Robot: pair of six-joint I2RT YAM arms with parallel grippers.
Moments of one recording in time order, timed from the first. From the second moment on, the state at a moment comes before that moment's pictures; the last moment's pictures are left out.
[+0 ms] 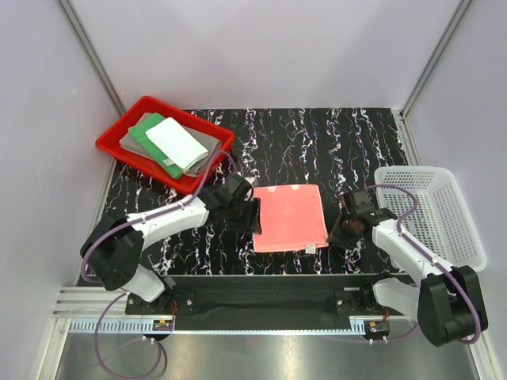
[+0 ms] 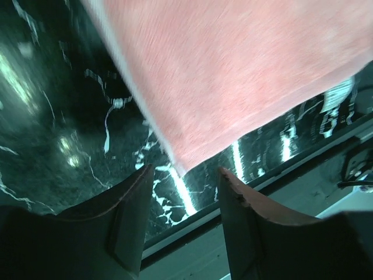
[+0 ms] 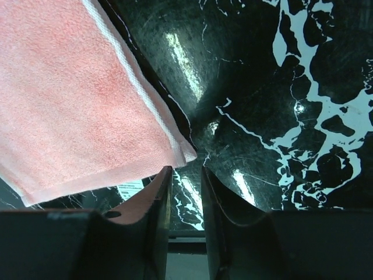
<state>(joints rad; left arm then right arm) -0.79 1.51 0.89 -0.43 0.19 -0.65 0.29 1.11 0.55 -0.62 -0.06 0.78</state>
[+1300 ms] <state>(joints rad) -0.48 2.10 1.60 -0.64 0.11 -0.18 0.30 1.50 0.84 -0.42 -0.18 0.65</state>
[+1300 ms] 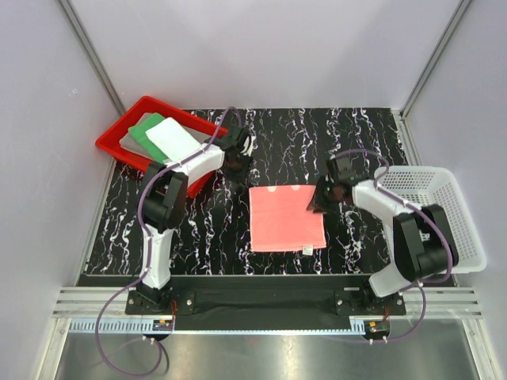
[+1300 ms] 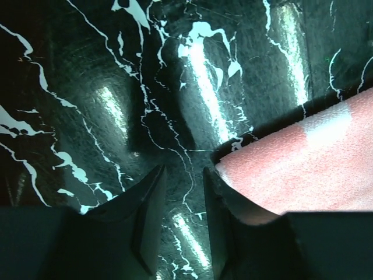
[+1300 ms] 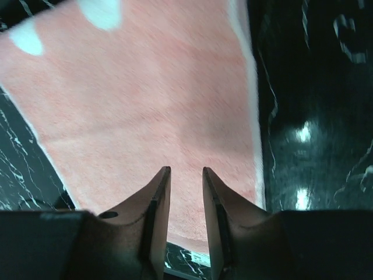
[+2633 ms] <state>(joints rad) -0.48 2.26 1.81 -0.82 0.45 0.23 0.05 2.39 1.90 -1.13 -0.77 -0.53</state>
